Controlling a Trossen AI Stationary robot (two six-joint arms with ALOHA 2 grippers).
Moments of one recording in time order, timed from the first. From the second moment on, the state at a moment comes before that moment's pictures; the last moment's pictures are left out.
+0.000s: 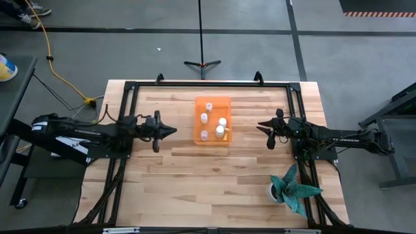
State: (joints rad) left arm 0.10 0.73 0.05 0.66 0.02 -0.13; right arm -0.22 0.39 0.02 0.04 0.15 0.03
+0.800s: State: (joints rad) left arm -0.37 0.16 0.05 0.02 -0.54 -0.09; right arm -0.22 0.35 0.02 0.32 -0.15 0.00
